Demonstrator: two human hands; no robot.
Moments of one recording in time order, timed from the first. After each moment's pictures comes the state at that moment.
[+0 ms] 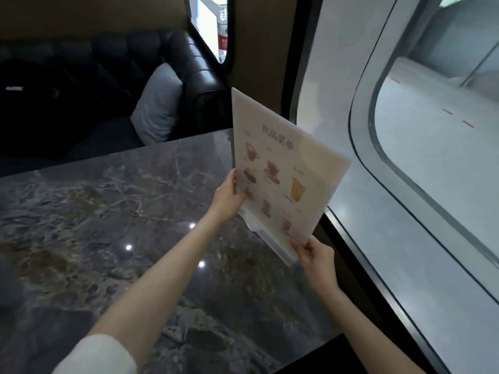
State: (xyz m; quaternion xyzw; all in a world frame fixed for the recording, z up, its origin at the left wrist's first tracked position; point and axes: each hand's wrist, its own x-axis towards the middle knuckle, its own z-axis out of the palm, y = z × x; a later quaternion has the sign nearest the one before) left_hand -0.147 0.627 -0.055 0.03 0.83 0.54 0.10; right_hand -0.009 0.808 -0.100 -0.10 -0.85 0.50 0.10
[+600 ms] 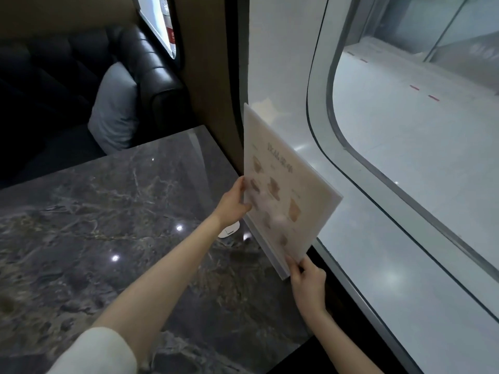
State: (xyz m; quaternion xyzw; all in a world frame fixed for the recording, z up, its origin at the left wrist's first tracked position) left_hand -0.160 0.715 -0.071 0.15 0.84 0.47 0.21; right_hand 0.022 0.843 -0.130 -0.25 -0.82 0.49 0.16
